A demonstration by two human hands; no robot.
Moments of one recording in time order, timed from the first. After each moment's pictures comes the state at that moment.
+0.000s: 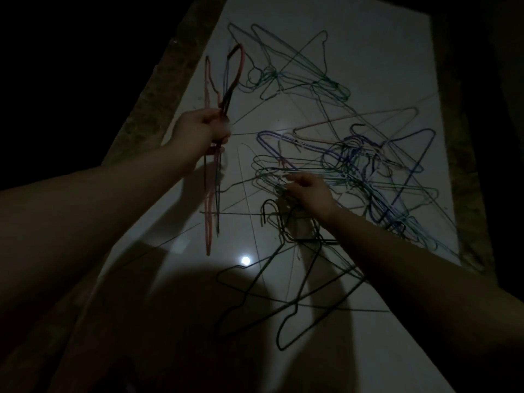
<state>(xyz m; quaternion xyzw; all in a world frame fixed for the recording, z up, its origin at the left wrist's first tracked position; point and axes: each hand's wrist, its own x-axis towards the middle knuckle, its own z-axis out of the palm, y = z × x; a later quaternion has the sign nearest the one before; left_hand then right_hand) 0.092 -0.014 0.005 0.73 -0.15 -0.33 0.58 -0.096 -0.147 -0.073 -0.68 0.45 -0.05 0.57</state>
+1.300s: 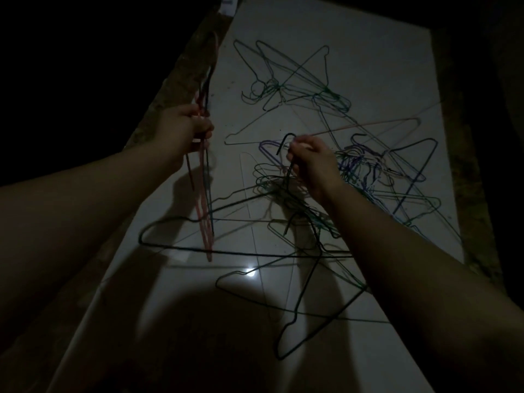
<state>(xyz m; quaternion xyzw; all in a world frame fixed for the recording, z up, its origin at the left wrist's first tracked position) 0.104 -0.002 0.023 0.74 -0.11 -0.28 0.59 -0.060 -0.160 -0.009 -0.54 0.38 -0.19 0.73</state>
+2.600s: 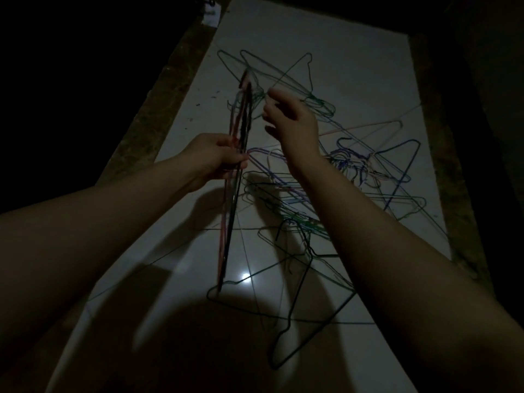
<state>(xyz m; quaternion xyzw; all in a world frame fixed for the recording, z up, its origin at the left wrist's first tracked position) 0.061 -0.034 0.031 0.73 -0.17 -0.43 0.51 -0.022 -0.159 0.033 -0.64 0.28 -0.29 0.66</state>
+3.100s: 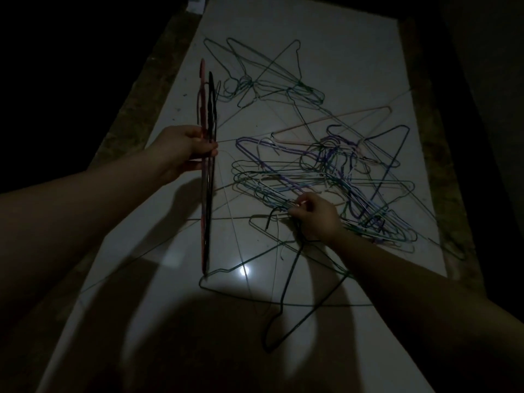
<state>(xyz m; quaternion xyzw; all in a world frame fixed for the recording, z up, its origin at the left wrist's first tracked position) 0.074 -0.019 0.016 0.74 -0.12 -0.40 0.53 -0.167 -0.164 -0.081 -0.78 0.44 -0.01 0.44</state>
